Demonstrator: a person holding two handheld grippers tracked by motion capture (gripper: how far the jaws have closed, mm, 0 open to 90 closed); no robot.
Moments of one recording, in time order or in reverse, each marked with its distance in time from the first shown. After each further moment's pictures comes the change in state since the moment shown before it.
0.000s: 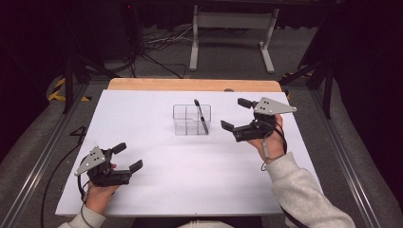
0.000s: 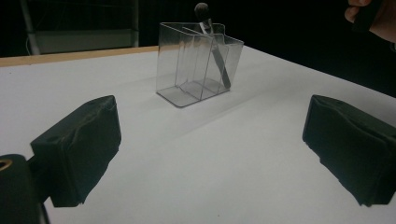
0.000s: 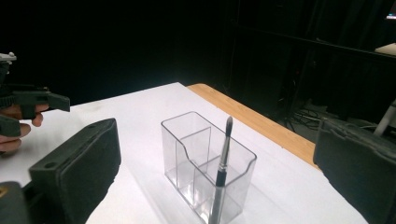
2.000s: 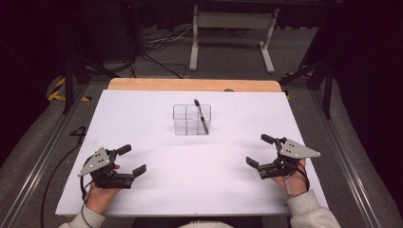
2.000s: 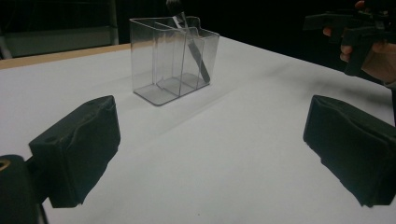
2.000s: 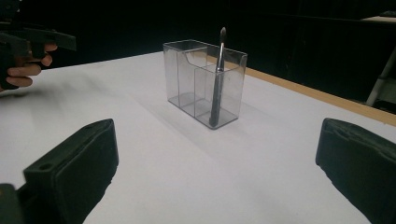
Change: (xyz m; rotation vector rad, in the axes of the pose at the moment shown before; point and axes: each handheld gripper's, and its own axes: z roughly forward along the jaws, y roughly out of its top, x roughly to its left) left arm -0.007 0.002 0.005 0.029 -0.073 0.048; right arm 0.009 -0.112 -0.073 -0.006 -0.028 0.034
